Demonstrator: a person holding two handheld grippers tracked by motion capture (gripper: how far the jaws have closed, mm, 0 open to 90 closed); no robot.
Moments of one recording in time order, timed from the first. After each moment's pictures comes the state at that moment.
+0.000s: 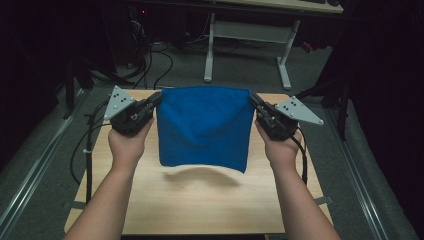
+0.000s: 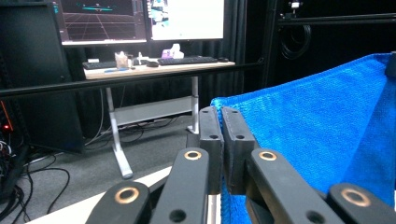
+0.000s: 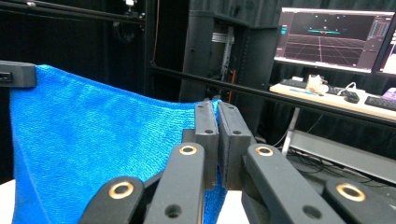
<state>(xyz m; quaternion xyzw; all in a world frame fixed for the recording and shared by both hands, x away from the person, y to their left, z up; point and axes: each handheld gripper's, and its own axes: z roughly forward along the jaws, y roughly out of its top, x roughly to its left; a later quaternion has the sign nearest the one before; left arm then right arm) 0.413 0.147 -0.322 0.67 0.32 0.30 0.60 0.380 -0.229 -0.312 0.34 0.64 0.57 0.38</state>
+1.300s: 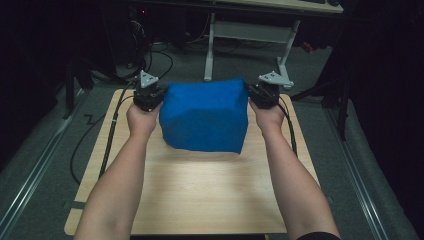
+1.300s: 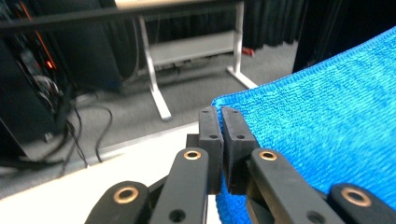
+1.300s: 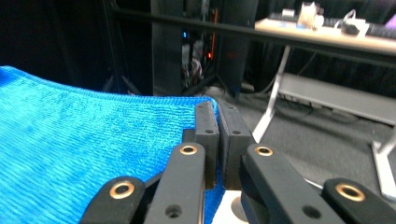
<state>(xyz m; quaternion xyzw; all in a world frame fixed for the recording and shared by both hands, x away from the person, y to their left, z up) 0.541 0.125 -0.392 0.73 0.40 0.29 0.47 0.521 -0.243 -0.365 0.43 0.68 0.49 0.34</state>
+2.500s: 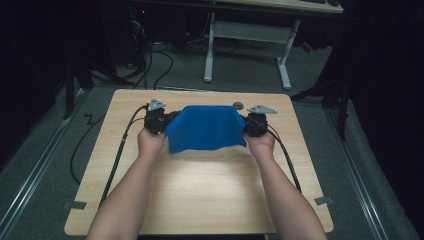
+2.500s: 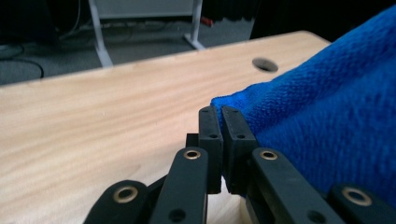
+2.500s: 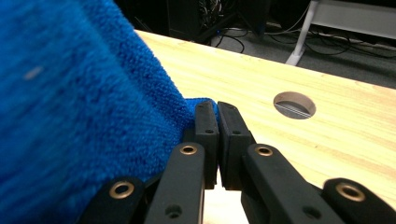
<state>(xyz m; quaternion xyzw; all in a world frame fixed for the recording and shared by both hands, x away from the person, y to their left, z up) 0.531 0.115 -0.474 0.75 0.42 0.17 0.49 0.502 -0.236 -0.468 0.47 0.73 0.44 0.25</state>
